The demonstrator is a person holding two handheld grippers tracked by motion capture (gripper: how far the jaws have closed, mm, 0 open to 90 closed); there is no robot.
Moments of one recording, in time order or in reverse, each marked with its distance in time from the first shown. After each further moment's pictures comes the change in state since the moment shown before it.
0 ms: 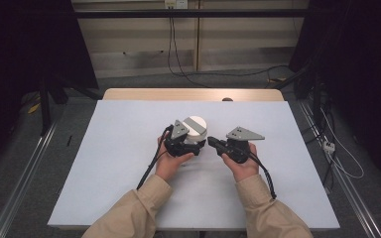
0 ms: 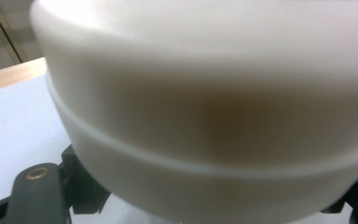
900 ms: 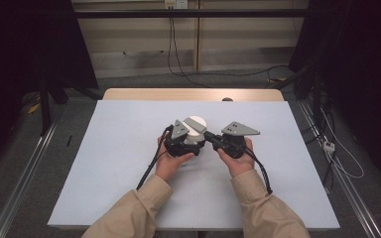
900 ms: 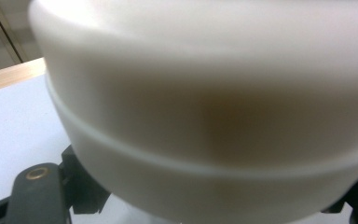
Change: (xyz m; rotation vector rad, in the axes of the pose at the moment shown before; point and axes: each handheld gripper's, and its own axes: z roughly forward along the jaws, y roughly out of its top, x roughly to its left) left arm 0.001 0.000 0.000 0.004 -0.001 0.004; right arm 0.003 0.015 0.009 -0.025 -0.009 -0.030
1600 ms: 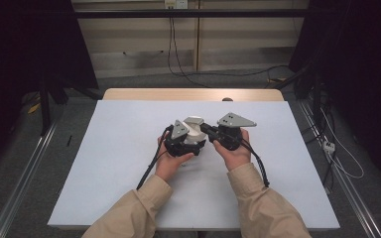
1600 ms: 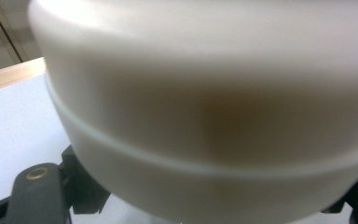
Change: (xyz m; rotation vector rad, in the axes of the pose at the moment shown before) left arm 0.000 0.000 0.000 -0.002 0.000 -0.004; right arm 0.005 0.027 0.008 -0.030 -0.001 -0.036
